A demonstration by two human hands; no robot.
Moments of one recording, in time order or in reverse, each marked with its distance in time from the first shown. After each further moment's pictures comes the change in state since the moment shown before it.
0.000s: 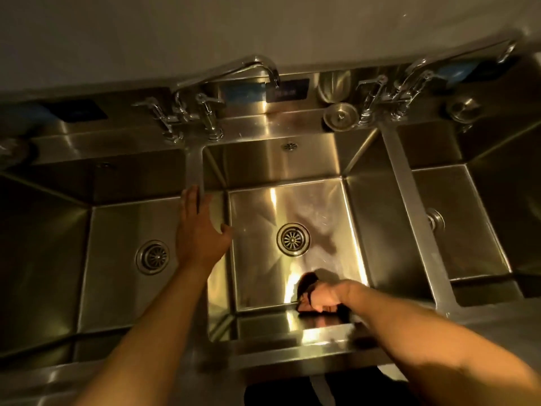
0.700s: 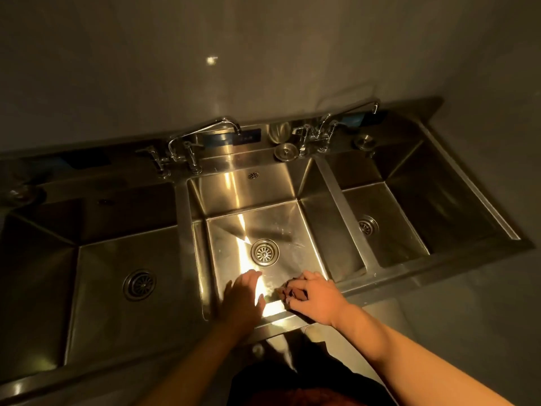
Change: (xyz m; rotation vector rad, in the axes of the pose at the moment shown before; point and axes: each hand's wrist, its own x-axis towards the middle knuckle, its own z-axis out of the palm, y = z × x) left_hand -0.181 0.068 0.005 -0.141 -0.343 0.371; right_hand -0.160 0.009 0.080 0.096 0.783 -0.202
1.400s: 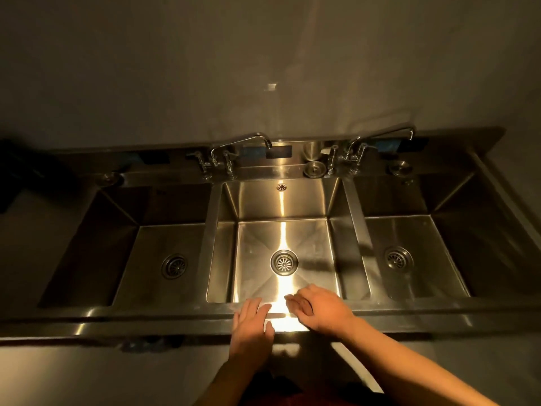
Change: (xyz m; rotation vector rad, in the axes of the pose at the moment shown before) left_hand -0.075 0.086 0.051 0.018 0.224 -0.220; right_hand -0.004 0.056 -0.012 -0.123 0.027 -0.318
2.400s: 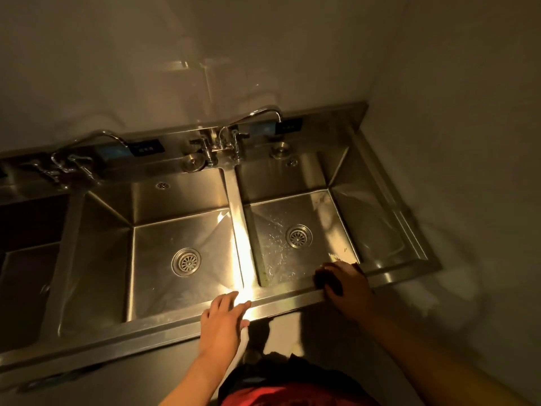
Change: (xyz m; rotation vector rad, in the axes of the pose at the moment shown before) left_hand 0.043 0.216 0.107 0.120 -0.242 0.083; right_hand -0.174 0.321 -0.089 0.079 0.314 0.282
